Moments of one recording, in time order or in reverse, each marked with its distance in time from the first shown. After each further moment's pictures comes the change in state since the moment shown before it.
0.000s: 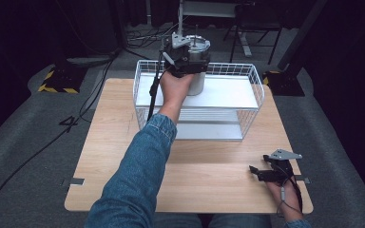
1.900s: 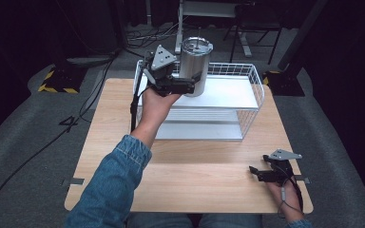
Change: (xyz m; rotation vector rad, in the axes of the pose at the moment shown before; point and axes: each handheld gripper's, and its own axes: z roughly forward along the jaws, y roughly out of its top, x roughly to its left) left arm -0.015 -0.012 -0.093 -0.054 -0.099 0.123; right arm 0.000 0.000 0.000 0.002 0.007 -0.011
